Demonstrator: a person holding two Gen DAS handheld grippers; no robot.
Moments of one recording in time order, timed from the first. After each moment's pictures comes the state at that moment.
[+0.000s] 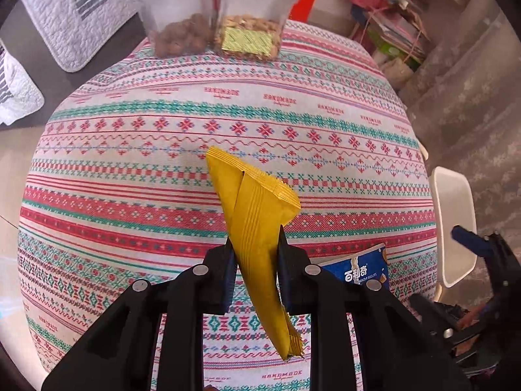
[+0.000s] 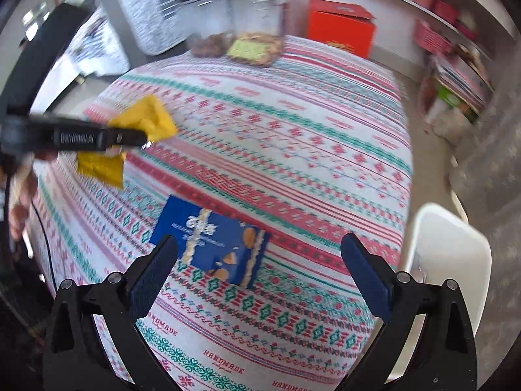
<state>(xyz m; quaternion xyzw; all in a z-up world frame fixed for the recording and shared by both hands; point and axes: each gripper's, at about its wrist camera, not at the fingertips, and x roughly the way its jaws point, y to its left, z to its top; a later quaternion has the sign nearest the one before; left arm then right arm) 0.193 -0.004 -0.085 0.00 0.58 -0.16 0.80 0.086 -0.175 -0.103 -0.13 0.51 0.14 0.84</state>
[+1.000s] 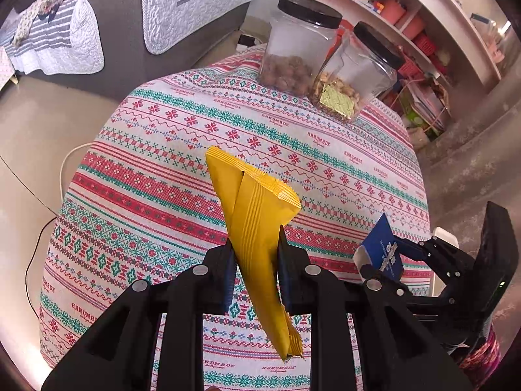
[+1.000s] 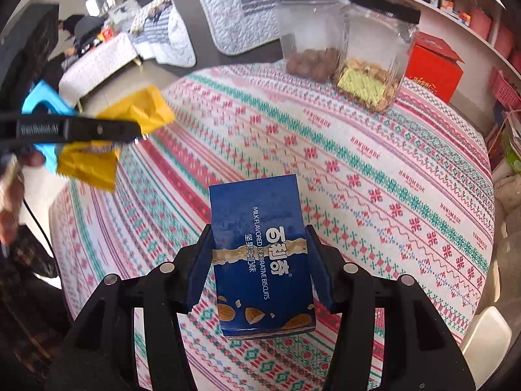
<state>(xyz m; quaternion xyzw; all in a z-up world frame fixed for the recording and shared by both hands) 0.195 0.112 -0.062 -0.11 0.54 -0.10 0.83 0.147 -0.099 -0.082 -0.04 0.47 0.21 0.85</state>
